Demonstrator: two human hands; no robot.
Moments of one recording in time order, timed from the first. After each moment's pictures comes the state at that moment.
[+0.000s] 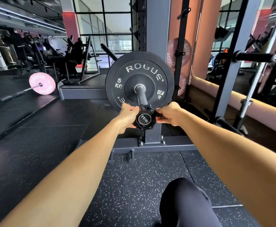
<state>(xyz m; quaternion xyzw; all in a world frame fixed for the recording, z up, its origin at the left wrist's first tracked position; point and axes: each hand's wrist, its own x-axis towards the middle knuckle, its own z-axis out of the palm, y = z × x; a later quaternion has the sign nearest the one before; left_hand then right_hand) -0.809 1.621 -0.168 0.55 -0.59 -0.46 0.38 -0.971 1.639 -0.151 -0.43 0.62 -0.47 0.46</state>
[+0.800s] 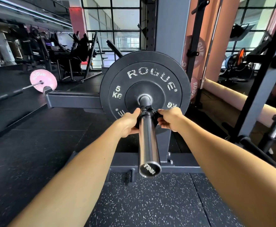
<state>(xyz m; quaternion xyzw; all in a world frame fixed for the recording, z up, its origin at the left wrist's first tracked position) -0.838 1.432 -0.172 0.55 -0.48 -0.55 0.40 -0.990 1.433 -0.160 -0.41 0.66 -0.47 0.43</state>
